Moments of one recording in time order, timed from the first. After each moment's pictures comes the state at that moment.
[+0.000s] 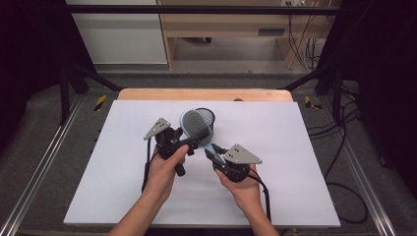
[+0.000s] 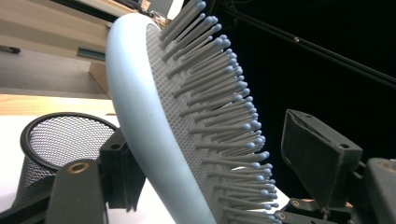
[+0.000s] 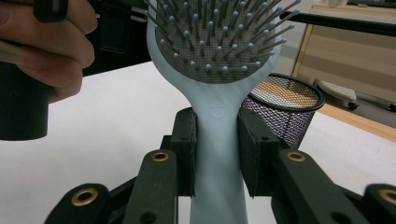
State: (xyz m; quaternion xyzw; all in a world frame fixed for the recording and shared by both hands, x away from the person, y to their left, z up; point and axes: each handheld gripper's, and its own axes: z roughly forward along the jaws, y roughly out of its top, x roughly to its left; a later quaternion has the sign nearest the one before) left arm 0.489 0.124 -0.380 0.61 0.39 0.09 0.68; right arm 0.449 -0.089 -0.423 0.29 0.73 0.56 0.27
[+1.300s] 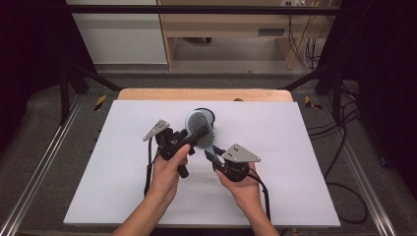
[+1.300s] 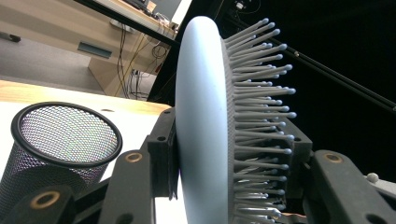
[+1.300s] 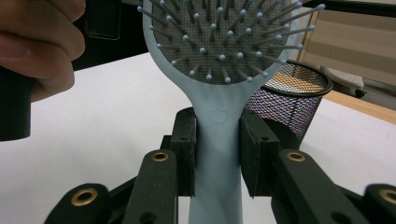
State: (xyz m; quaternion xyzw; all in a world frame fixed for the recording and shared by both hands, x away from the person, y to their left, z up) left arm 0.486 0.121 -0.382 0.59 0.42 0.07 0.69; right arm 0.453 -0.089 -0.427 0.31 0.74 0.55 0.25
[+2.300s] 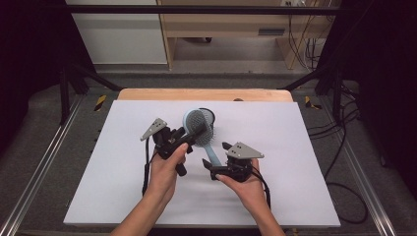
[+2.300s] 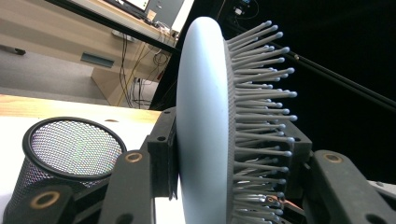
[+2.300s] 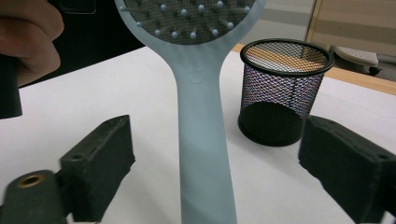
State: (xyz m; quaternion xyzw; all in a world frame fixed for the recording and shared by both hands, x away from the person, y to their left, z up) left arm 0.485 0.127 -0.375 0.58 0.41 0.09 0.70; right arm 0.457 -0.097 -0.429 0.33 0.74 0.55 0.21
